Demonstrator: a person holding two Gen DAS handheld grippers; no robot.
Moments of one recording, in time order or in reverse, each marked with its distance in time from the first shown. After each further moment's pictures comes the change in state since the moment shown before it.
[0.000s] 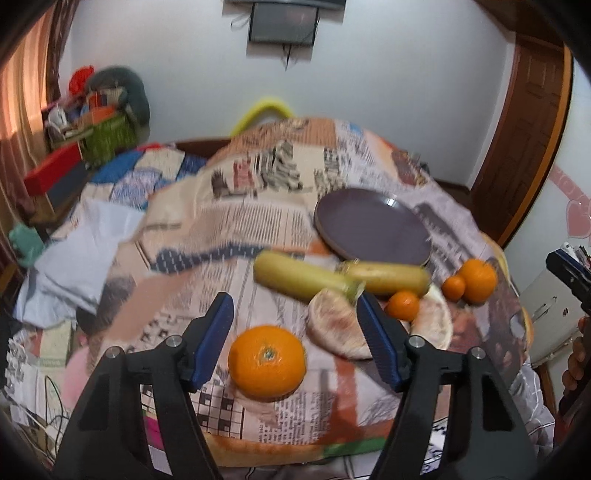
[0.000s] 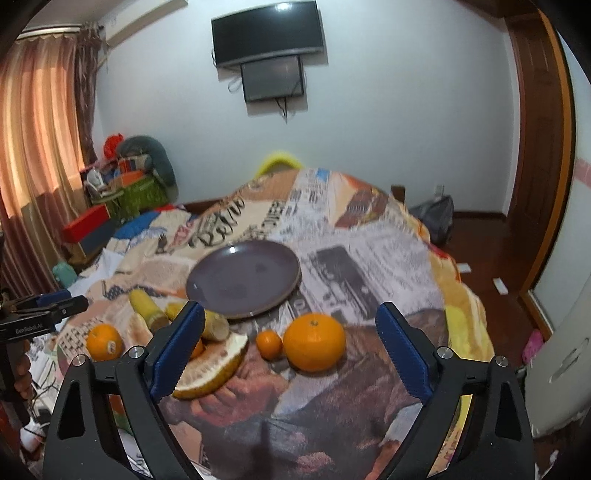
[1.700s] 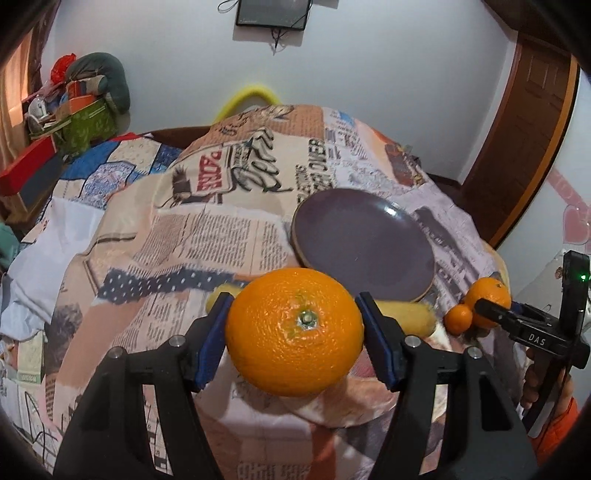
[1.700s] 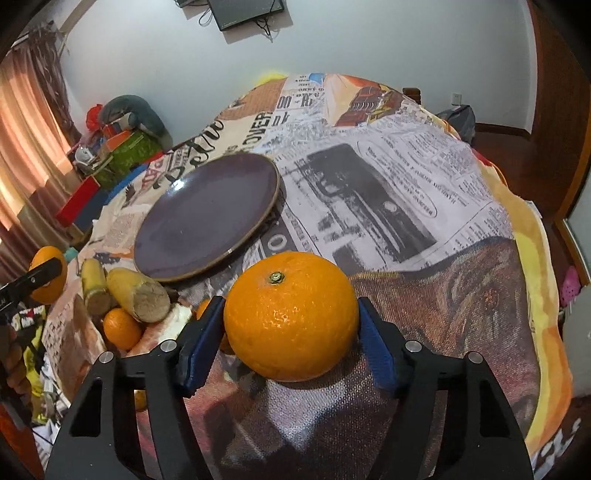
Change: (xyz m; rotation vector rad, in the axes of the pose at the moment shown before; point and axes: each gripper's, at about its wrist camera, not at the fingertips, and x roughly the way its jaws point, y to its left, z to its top) left arm 0.059 -0.024 0.044 -0.008 0.026 -0.074; right arm 0.106 -0.040 -0.016 0.136 0.279 0.110
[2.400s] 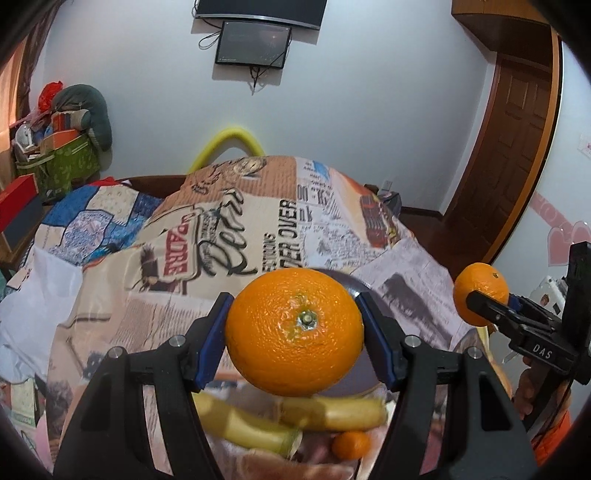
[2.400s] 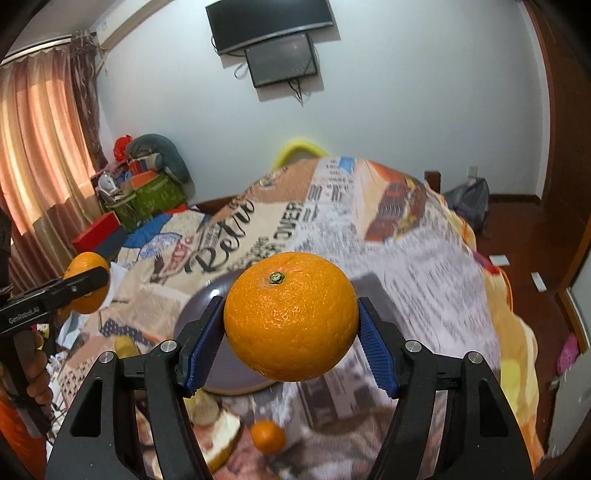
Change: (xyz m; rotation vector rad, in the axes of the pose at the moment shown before) left arm 0.001 -0.029 0.077 0.026 -0.137 -0.068; right arm -0.028 0.036 0.078 -0.125 -0.236 0.024
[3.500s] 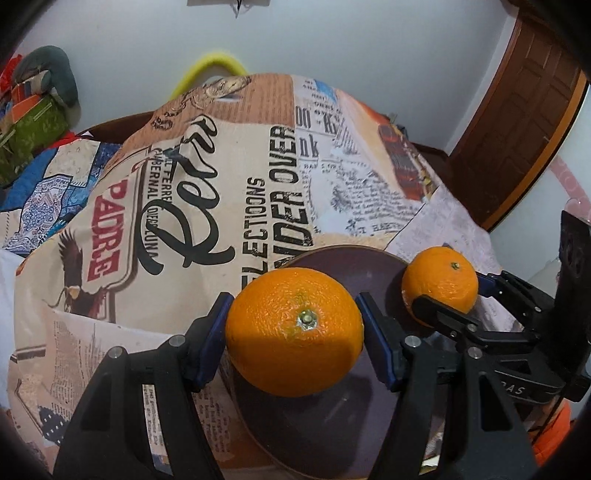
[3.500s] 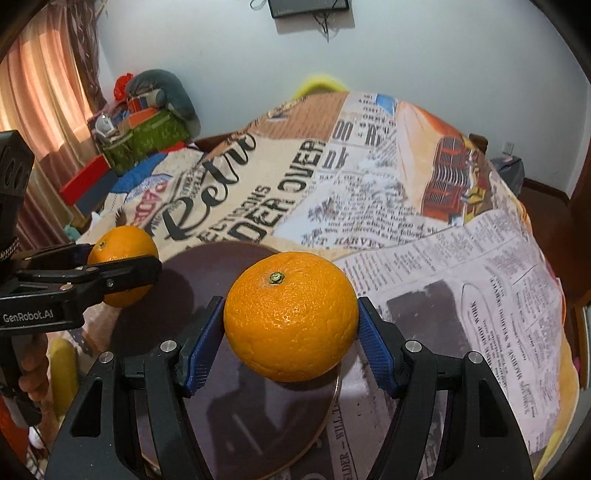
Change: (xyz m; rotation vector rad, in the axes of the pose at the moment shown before) left arm 0.166 0.012 0.013 0.017 0.314 -0.017; right arm 0.140 0.000 0.002 -0.083 0.256 0.051
